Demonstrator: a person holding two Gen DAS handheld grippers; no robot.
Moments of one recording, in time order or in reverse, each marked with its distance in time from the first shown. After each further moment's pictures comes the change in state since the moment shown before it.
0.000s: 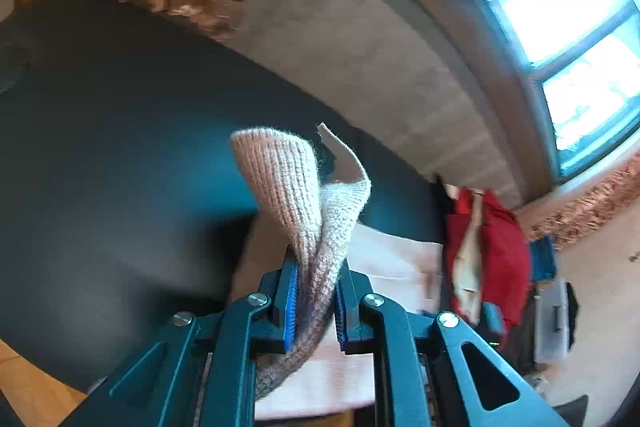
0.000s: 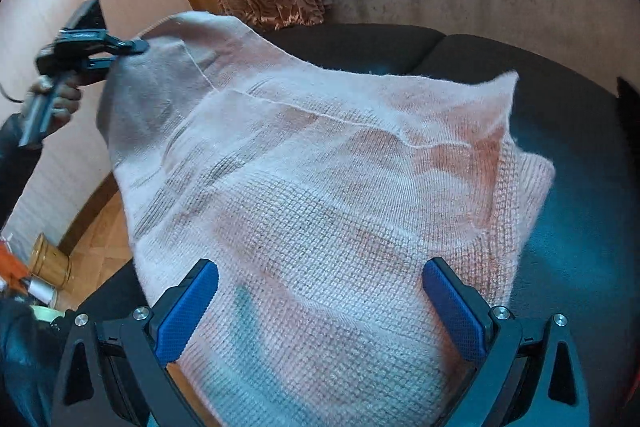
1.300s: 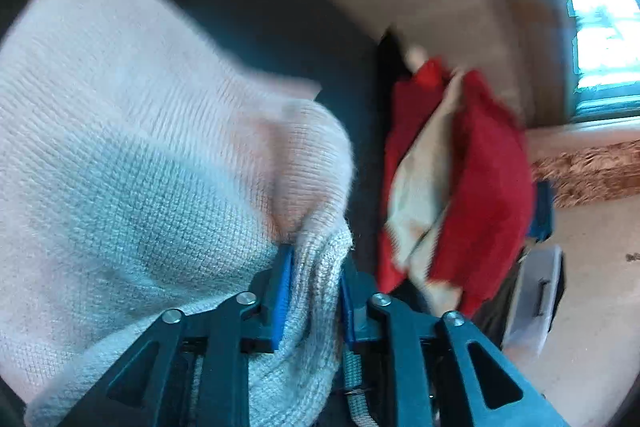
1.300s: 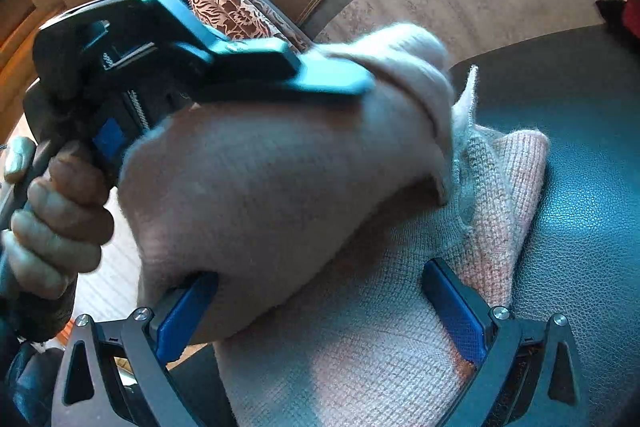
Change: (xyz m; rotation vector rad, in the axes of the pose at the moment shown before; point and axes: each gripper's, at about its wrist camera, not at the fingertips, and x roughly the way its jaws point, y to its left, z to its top) left arm 0.271 -0.209 -0.088 -0.120 0.444 0.009; right arm -0.037 -0.046 -0.050 0.231 -0.344 0.325
